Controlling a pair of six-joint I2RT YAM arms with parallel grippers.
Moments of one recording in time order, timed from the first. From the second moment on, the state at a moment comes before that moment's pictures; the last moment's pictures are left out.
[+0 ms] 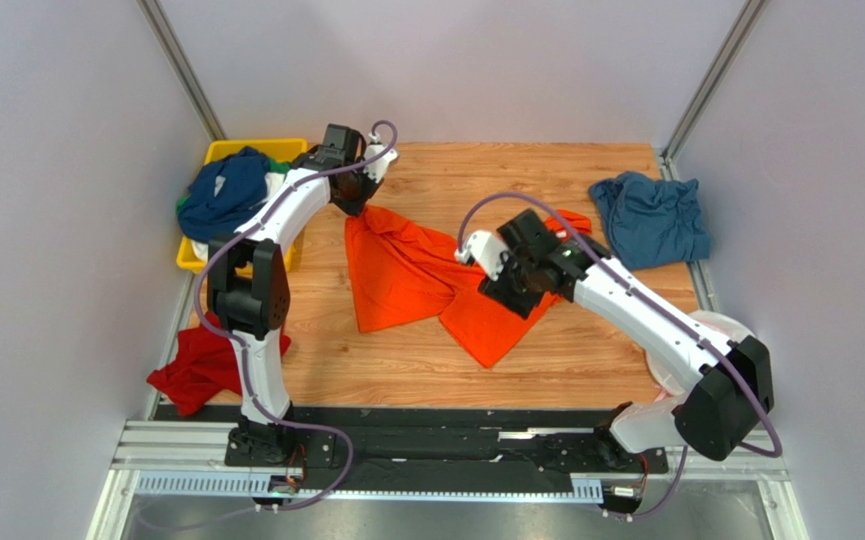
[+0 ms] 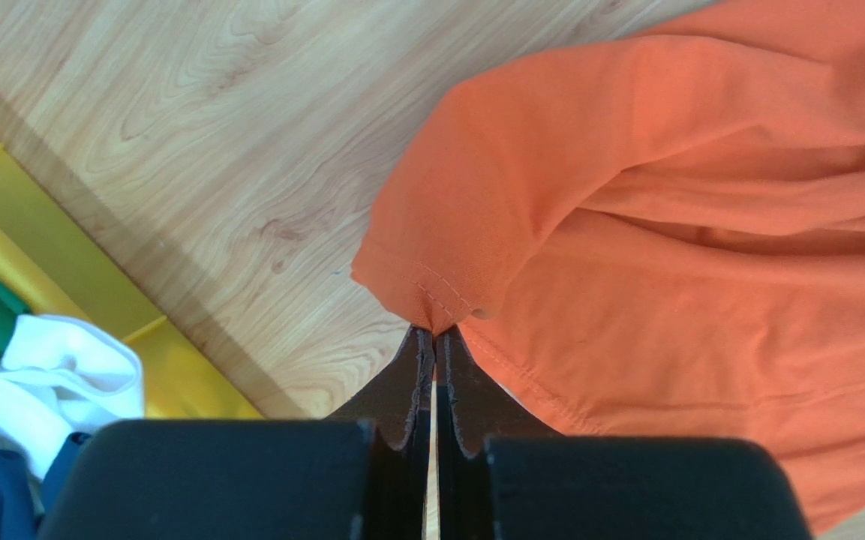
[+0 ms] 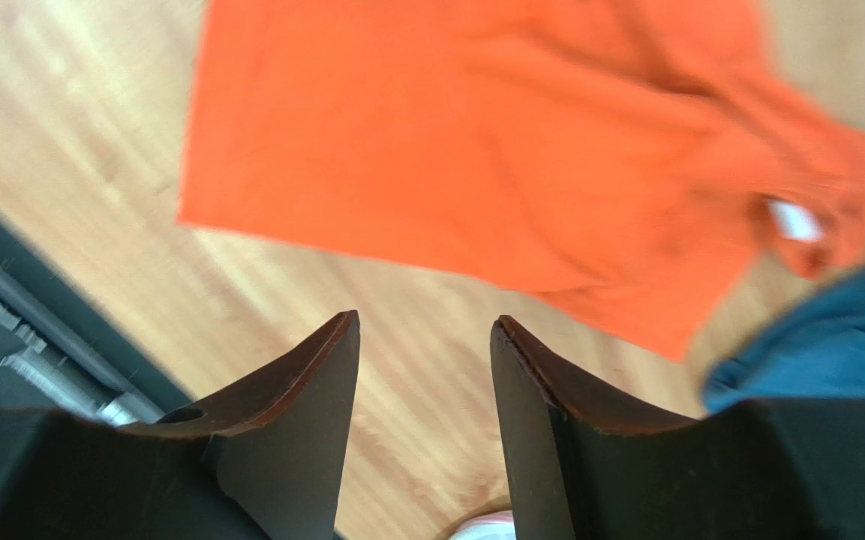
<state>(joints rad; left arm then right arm) -0.26 2.00 1.74 -0.71 0.11 0.46 0.63 1.38 1.24 -0.92 -0.01 -0.46</state>
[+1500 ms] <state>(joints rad) -0.27 2.00 1.64 -0.68 0.08 0.48 0.93 1.69 1.02 -0.73 -0.08 -0.35</state>
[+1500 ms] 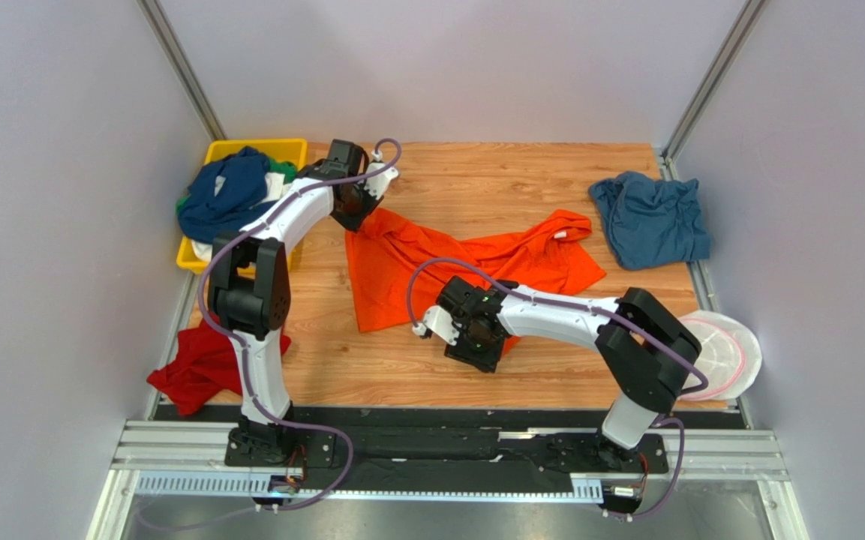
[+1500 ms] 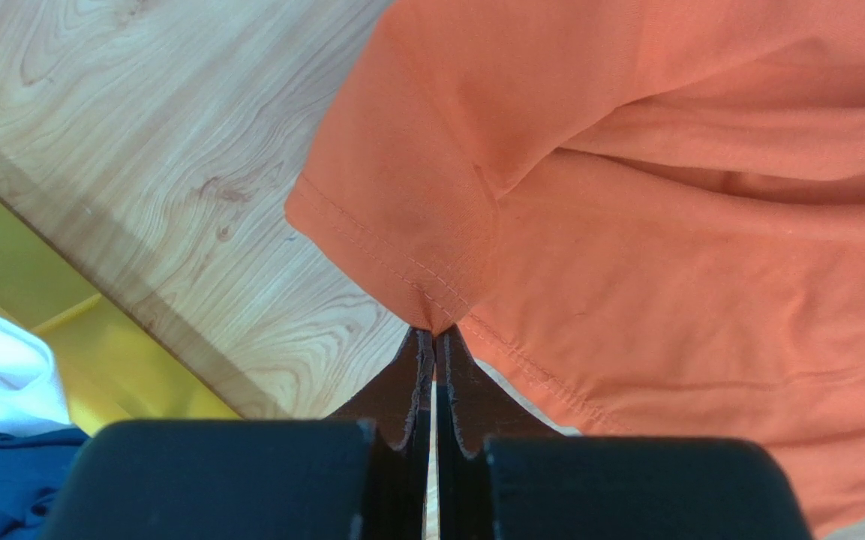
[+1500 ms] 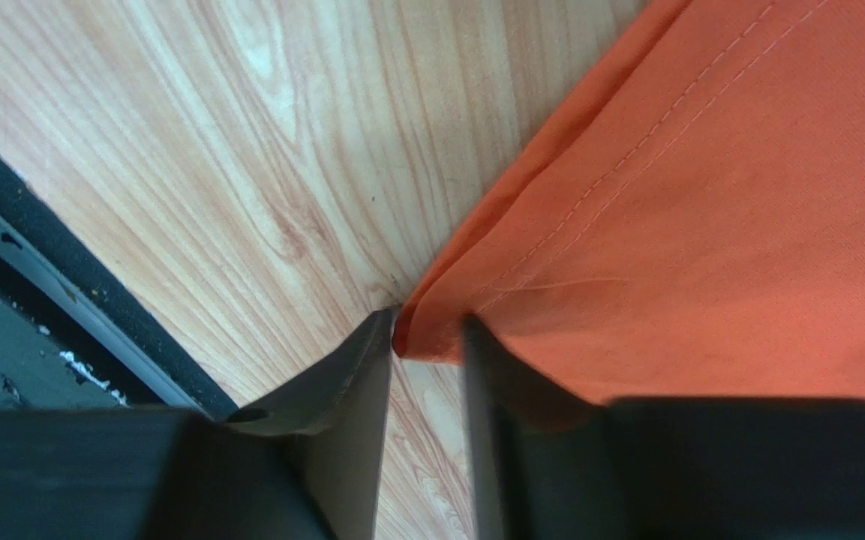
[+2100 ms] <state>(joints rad) -0.27 1.78 1.59 -0.72 0.14 0.45 0.83 1.55 1.13 -0.76 0.18 -0.36</state>
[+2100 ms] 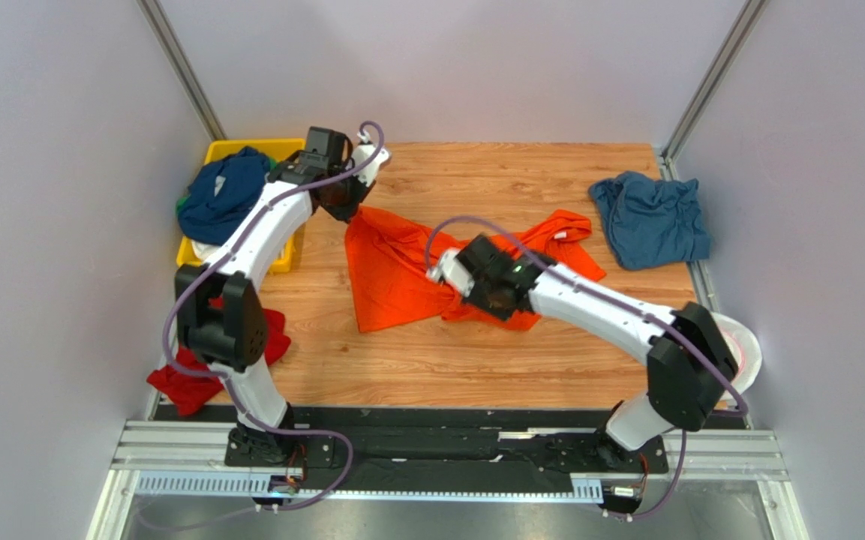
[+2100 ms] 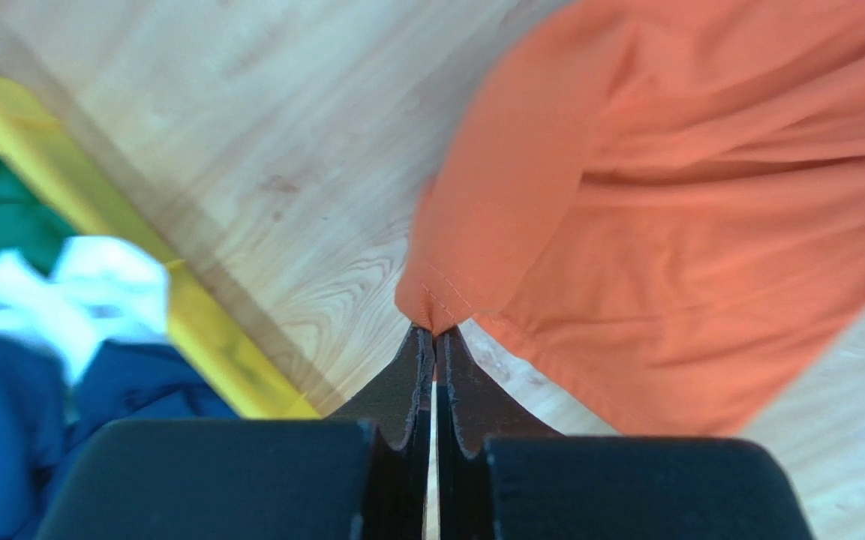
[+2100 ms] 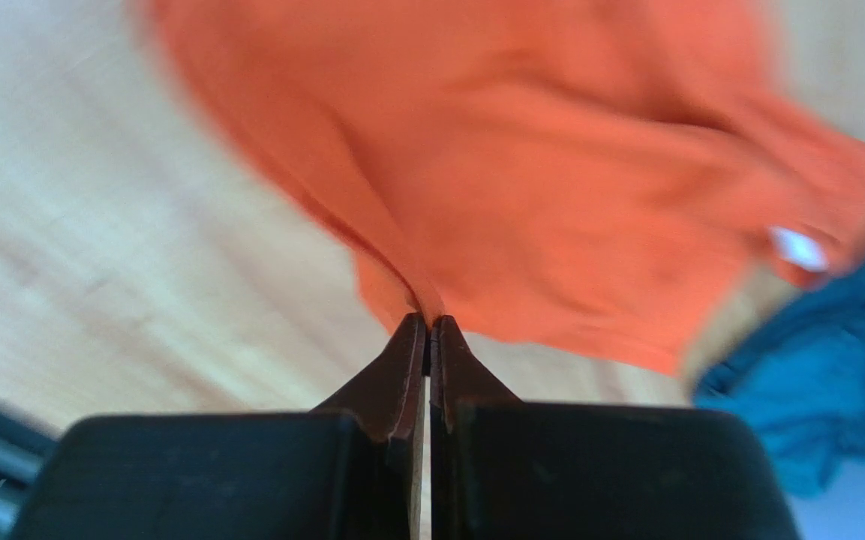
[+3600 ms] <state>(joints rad) -0.27 1.00 1.61 -0.79 0.06 0.39 0.33 1.13 2.22 -0.84 0.20 -0.36</state>
